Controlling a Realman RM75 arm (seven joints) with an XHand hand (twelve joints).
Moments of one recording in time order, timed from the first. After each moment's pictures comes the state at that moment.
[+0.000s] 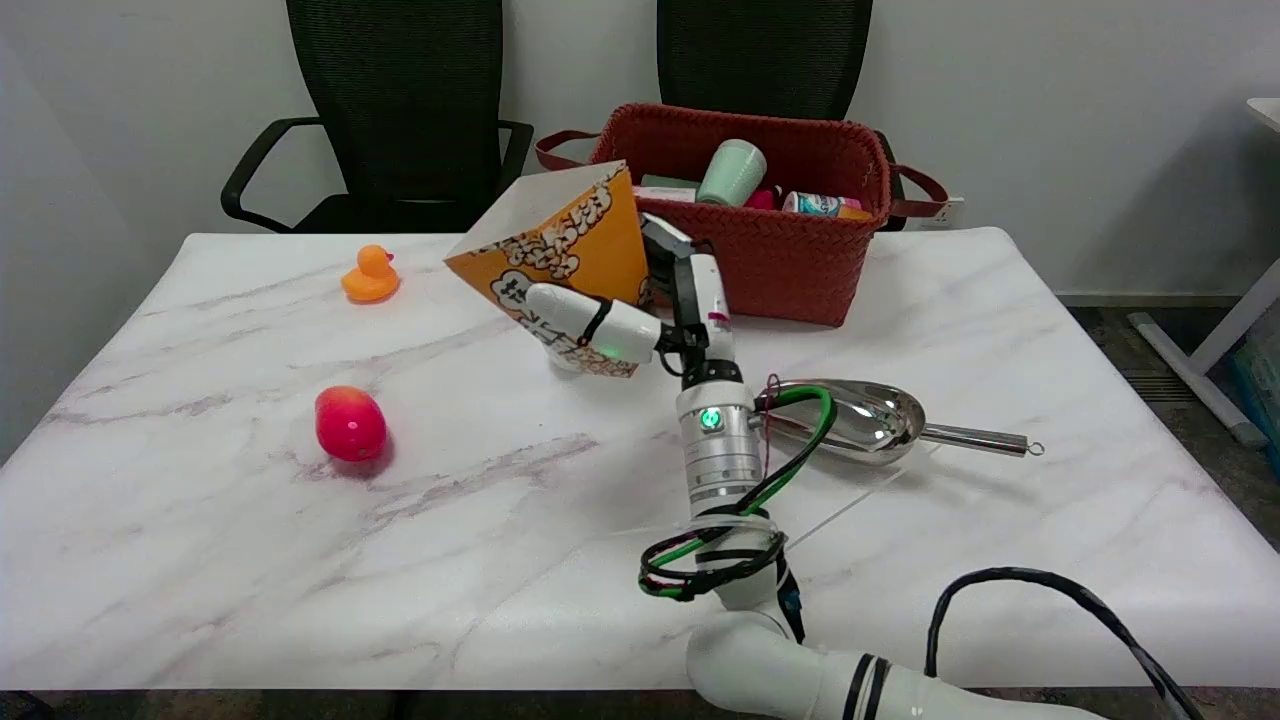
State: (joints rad) arm 0.24 -1.50 -2.33 1.16 1.20 1.14 0.40
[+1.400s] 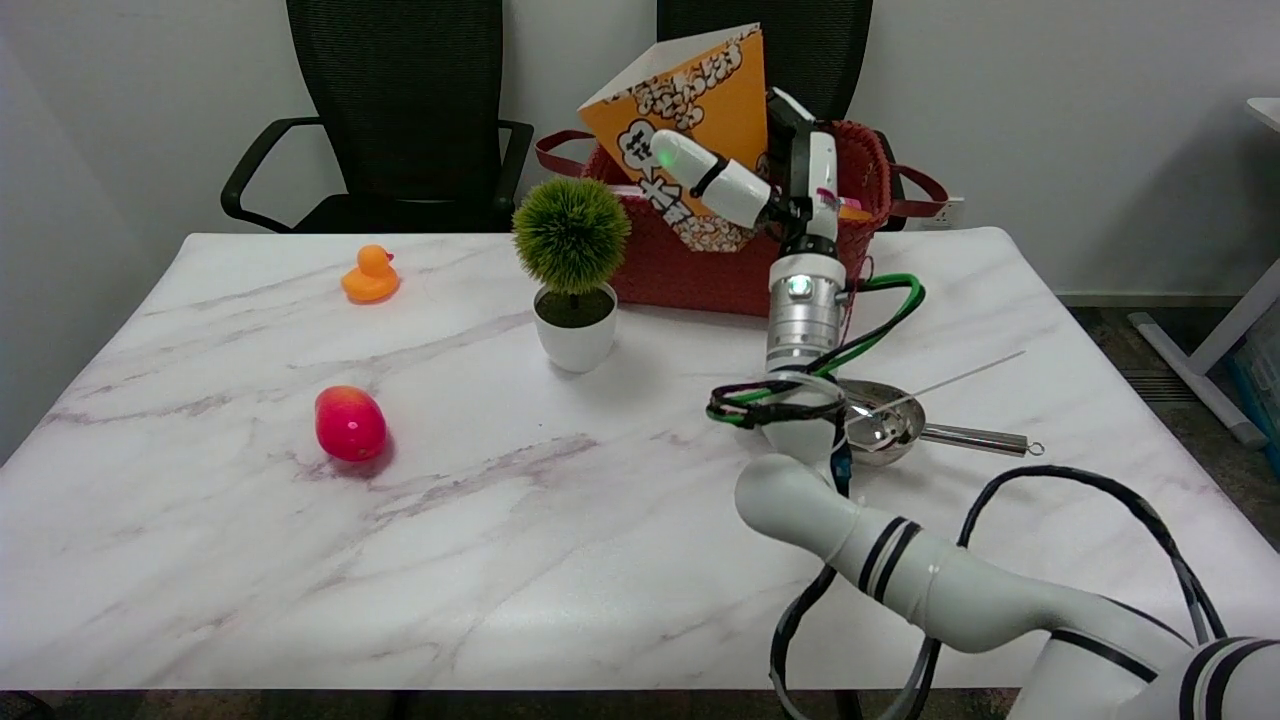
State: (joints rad) arm 0.44 -1.38 -2.17 1.09 1.29 1.13 0.40
